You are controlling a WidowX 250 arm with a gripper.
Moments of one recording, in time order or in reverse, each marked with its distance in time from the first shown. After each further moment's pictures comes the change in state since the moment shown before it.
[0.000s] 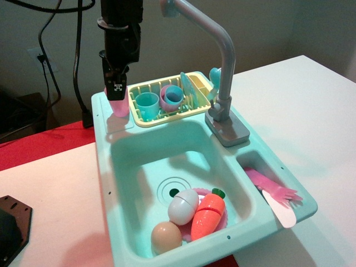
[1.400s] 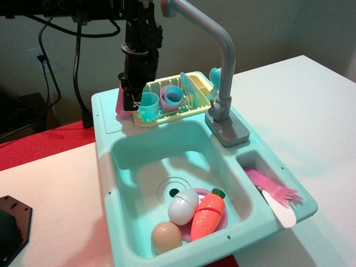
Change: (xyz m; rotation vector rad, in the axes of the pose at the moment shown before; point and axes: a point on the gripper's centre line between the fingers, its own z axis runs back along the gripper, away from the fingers) arm 0.027 0.001 -0.036 -0.018 0.042 -0.005
